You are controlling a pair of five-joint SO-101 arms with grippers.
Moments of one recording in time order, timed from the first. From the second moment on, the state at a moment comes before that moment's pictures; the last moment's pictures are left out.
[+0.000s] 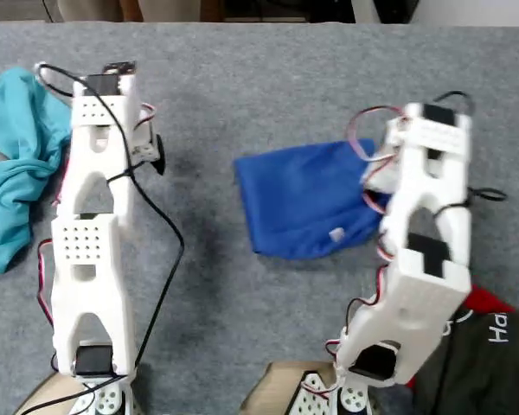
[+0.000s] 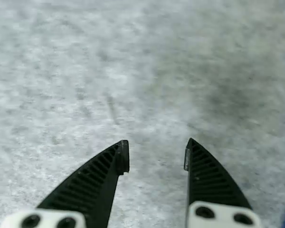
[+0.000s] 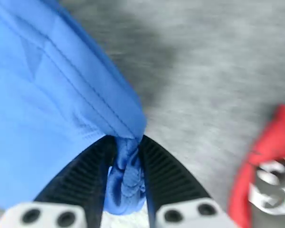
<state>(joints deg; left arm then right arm) -6.5 51.9 -56.3 100.2 -2.5 15.6 24.9 -11.5 94.8 -26.2</state>
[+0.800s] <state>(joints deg) -13.4 51.9 -61.1 100.2 -7.5 73.3 -4.1 -1.5 101.1 11.9</state>
